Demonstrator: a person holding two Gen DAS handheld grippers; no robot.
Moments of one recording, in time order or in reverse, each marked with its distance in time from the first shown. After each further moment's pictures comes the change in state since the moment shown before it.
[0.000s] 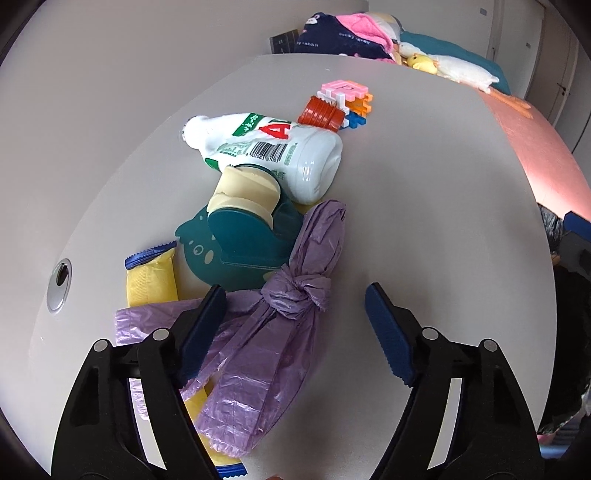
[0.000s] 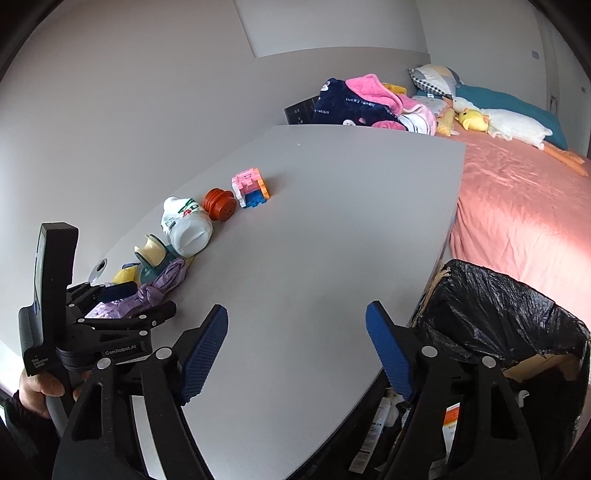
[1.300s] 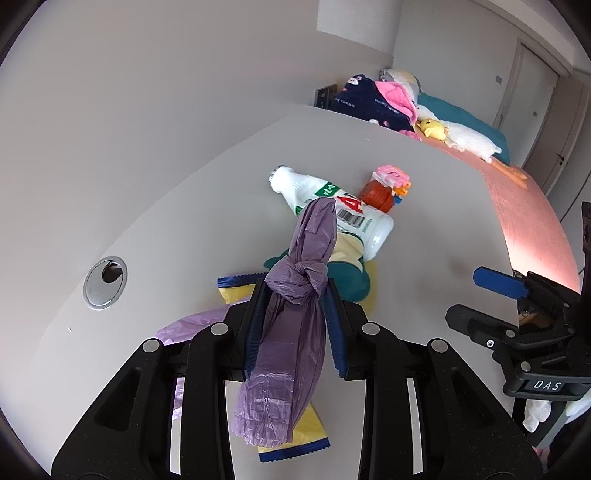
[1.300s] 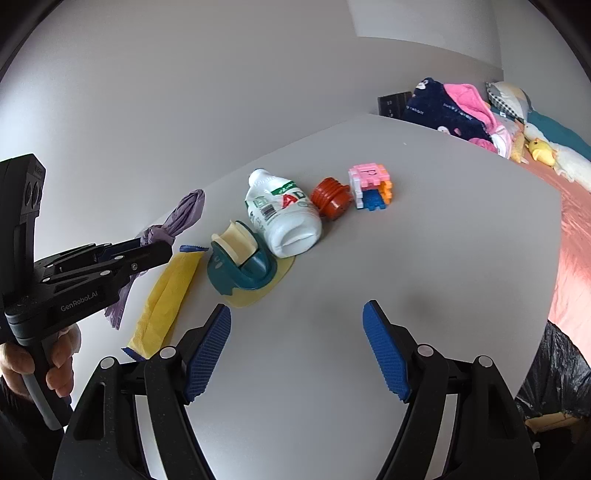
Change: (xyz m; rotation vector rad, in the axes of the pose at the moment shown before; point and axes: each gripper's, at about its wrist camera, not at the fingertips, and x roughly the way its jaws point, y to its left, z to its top) left arm -0.060 0.080 -0.005 -0.171 -0.164 -0.065; right arm 0.049 0.105 0.024 -0.212 0.085 0.163
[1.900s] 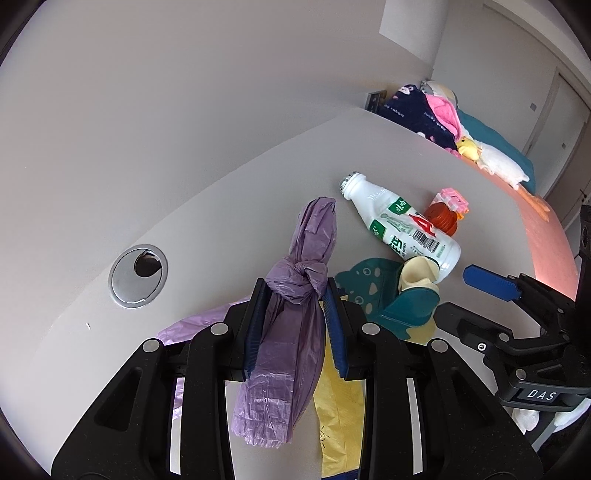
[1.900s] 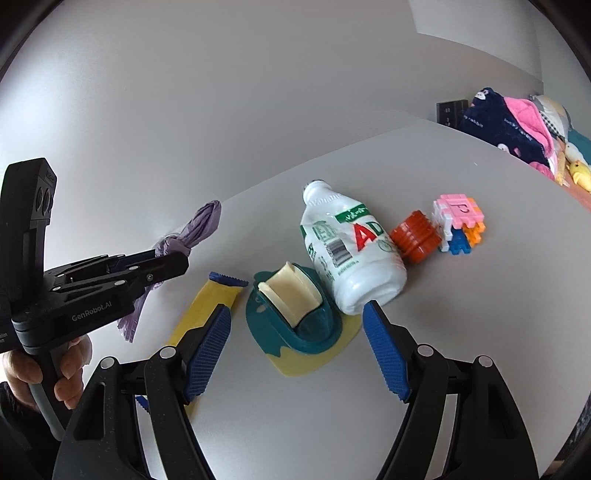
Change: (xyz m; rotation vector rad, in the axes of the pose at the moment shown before) left arm 0.015 0.053 0.008 -0.135 0.015 0.060; right arm 0.051 0.025 0.035 -0.098 0.011 0.107
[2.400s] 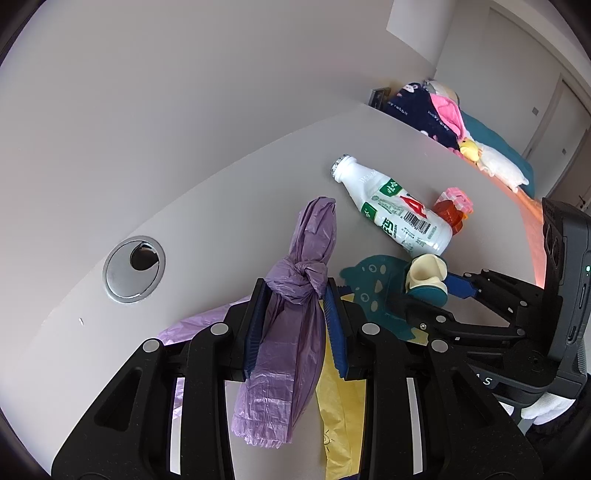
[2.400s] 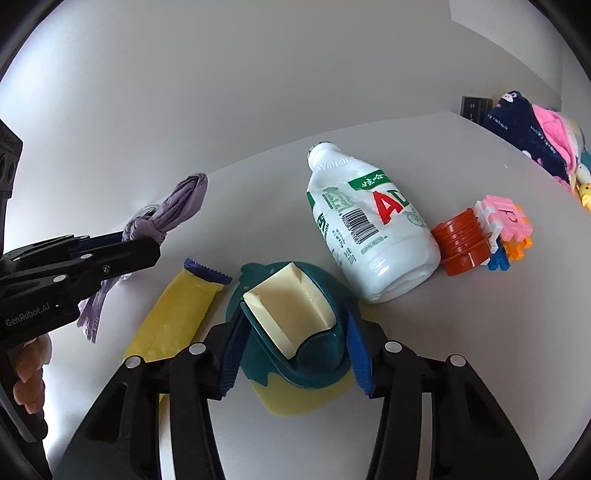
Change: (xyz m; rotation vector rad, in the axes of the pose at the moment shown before) left arm 0.010 0.004 0.002 -0.019 0.025 -0.015; right arm 0.039 0.004 -0.005 -0.053 0.098 -0.029
